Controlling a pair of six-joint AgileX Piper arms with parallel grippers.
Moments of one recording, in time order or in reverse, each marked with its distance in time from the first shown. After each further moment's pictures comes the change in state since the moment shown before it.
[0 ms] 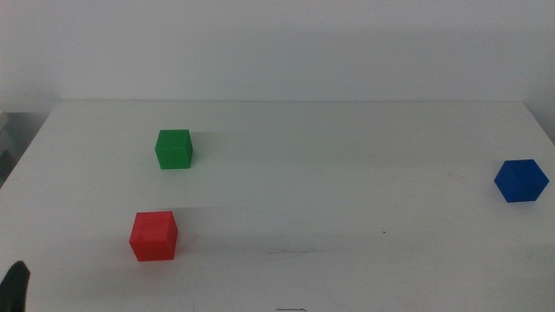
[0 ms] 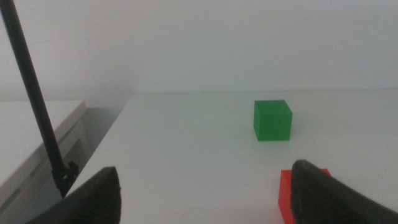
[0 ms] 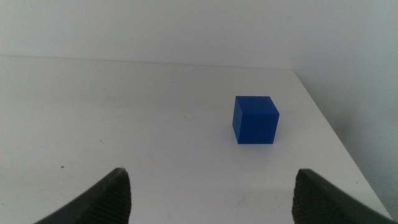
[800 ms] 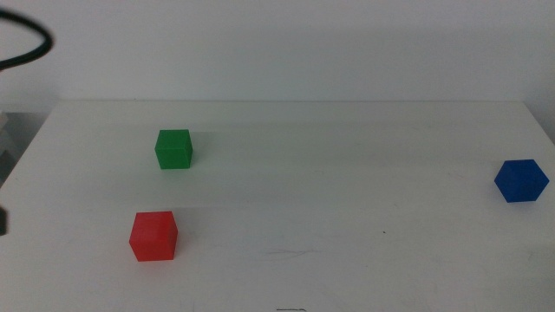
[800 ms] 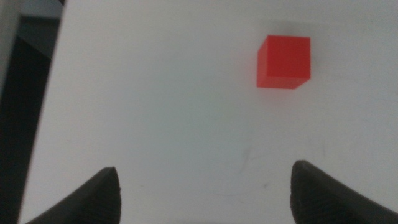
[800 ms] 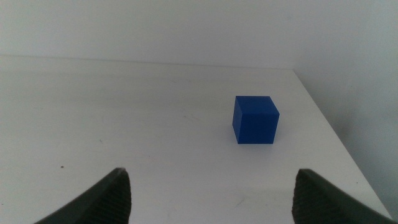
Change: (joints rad) left arm 0.000 0.846 -1.009 -0.065 1.095 -0.022; right arm 0.000 0.000 0.000 0.000 0.000 0.000
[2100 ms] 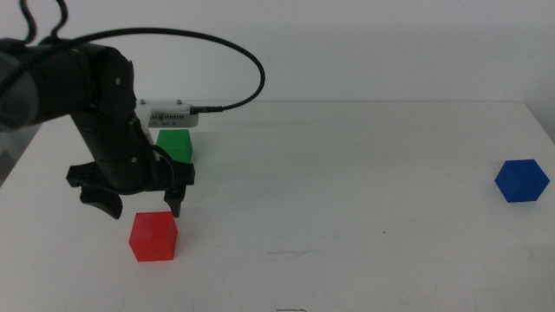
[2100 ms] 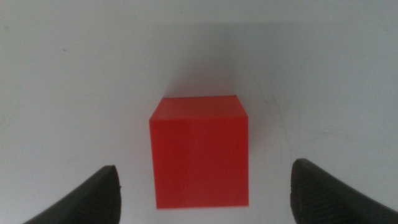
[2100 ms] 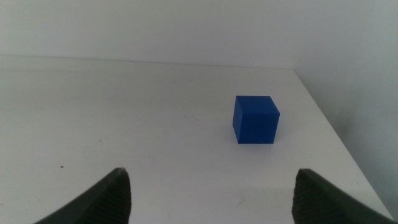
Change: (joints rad) left arm -0.310 0.892 -0.267 0.025 -0.209 -0.212; right arm 0.000 0.000 0.000 0.000 0.000 0.000
